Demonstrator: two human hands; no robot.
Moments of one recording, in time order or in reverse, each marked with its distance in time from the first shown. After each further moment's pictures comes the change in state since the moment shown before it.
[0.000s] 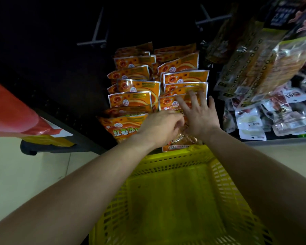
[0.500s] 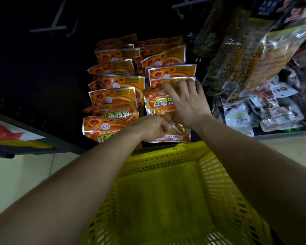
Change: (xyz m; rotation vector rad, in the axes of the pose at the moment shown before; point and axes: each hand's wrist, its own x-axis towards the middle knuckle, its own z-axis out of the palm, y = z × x) left_hand 0.041 -0.023 0.044 -0.207 -0.462 -0.213; right_hand 0.013 0.020 -0.010 -0.009 0.156 -0.090
